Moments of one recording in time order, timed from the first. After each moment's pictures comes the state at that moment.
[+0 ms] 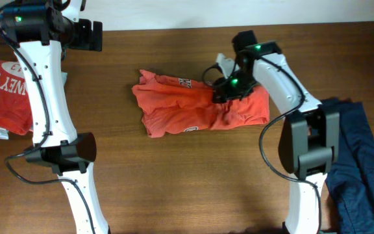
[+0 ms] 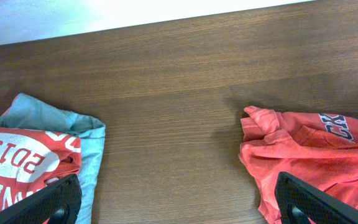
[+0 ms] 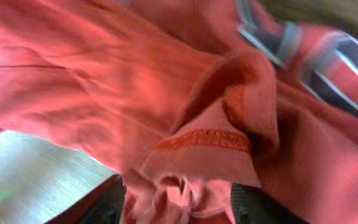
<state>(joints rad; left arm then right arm) 0.06 2.36 2.96 -1.59 0.04 0.17 0.23 2.21 1.87 -1.10 -0.39 -0.13</state>
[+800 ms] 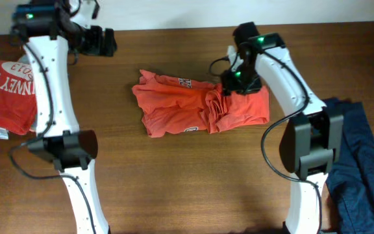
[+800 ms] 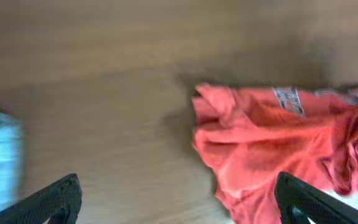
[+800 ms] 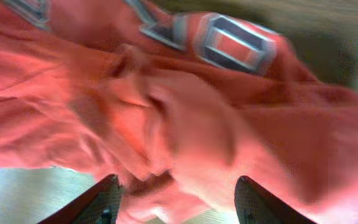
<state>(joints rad) 0.06 2.42 2.85 -1.58 0.25 0.16 0.18 2.21 2.01 -1.26 -0.17 0.08</state>
